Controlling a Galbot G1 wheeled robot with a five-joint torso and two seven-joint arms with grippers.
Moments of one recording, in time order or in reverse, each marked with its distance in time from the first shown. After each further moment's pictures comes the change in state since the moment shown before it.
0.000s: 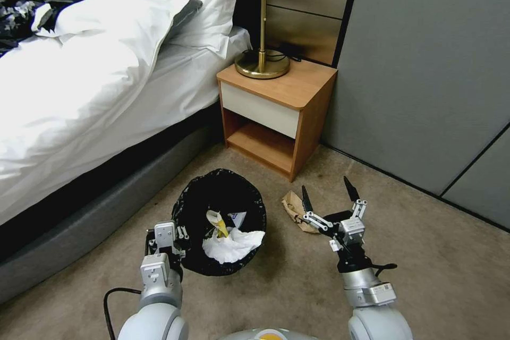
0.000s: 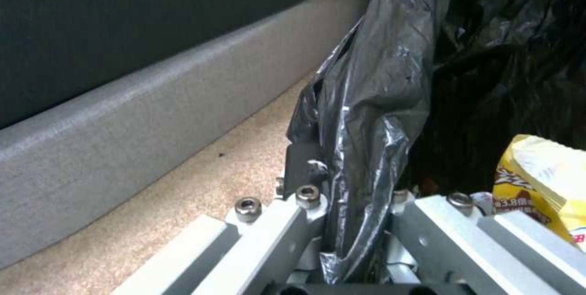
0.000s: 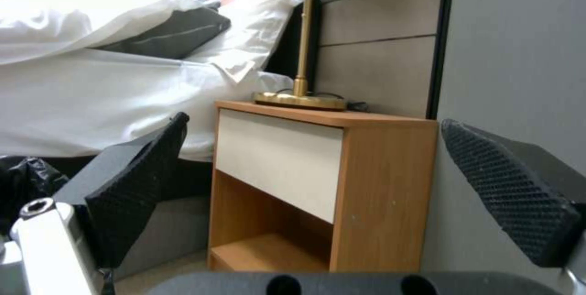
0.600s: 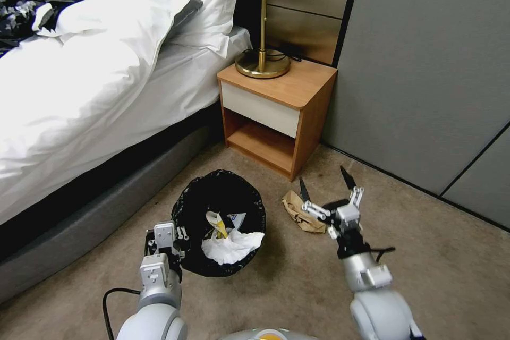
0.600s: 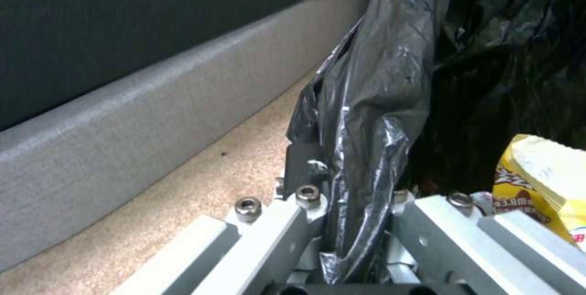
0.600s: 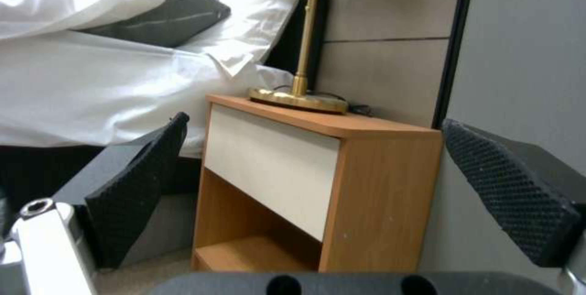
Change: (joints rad) left arm 0.007 0.007 -0.002 -0.003 0.000 0.002 0.000; right arm 0.154 -0.074 -0.022 -0.013 0.028 -0.159 0.021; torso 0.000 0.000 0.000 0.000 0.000
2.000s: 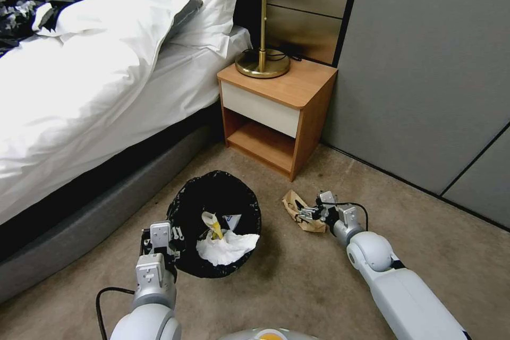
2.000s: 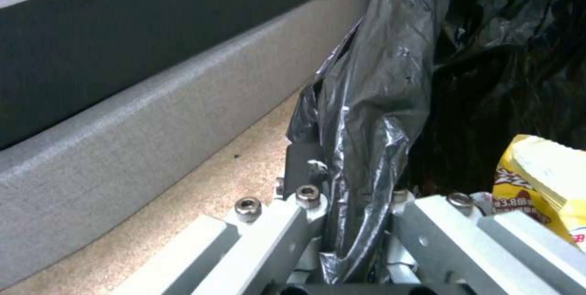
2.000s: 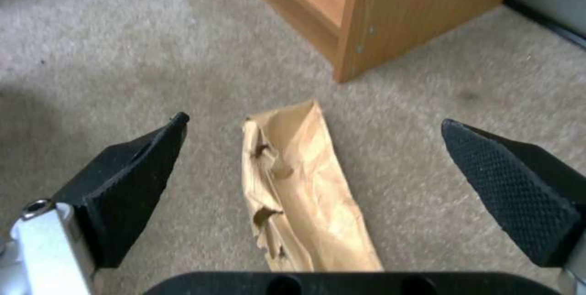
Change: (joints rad) left arm 0.002 0.031 -0.016 -0.006 0.005 0.013 0.001; right arm 0.379 -0.120 -0.138 -0.535 0.272 -0.586 -0.173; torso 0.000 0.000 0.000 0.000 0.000
